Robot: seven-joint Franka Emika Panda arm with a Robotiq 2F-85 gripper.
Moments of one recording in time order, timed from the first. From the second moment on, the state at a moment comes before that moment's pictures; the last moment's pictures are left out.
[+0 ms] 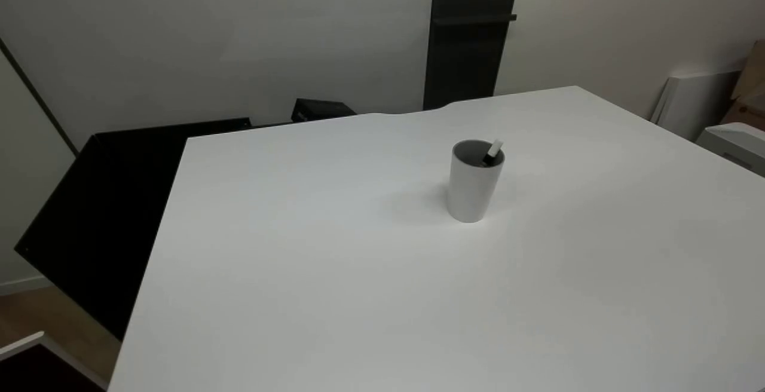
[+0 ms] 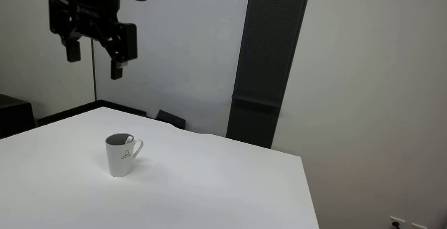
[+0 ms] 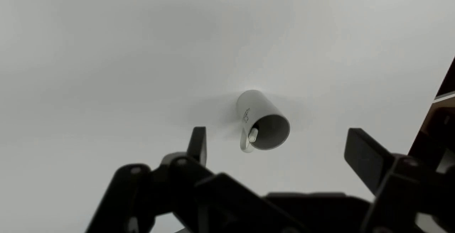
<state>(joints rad) 0.01 -0.43 -0.14 -2.39 0.18 2.10 -0.21</state>
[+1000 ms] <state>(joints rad) 0.02 -0.02 -0.07 -2.10 0.27 2.17 -0.29</state>
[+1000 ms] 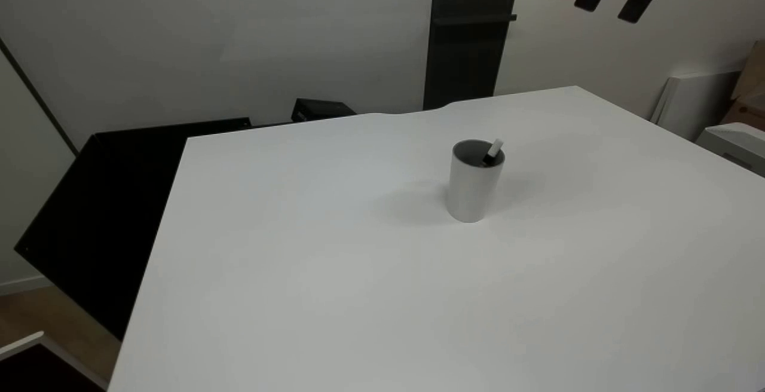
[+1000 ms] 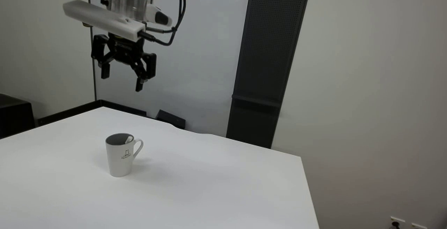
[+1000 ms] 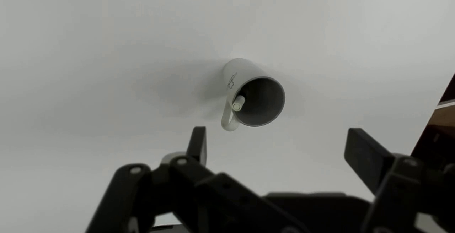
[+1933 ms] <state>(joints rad) 0.01 0.06 -0.04 -2.11 0.28 2.21 -0.32</state>
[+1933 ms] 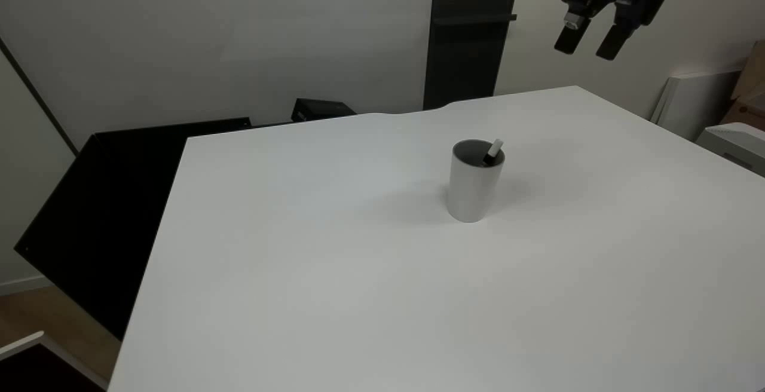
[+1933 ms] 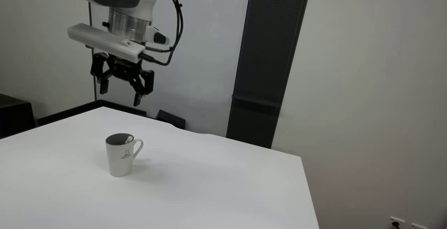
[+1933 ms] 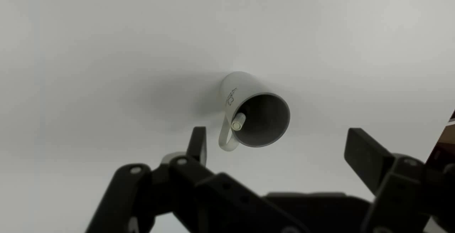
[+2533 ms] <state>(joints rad) -0.02 0.18 -0.03 -2.07 0.34 2.36 -0.40</state>
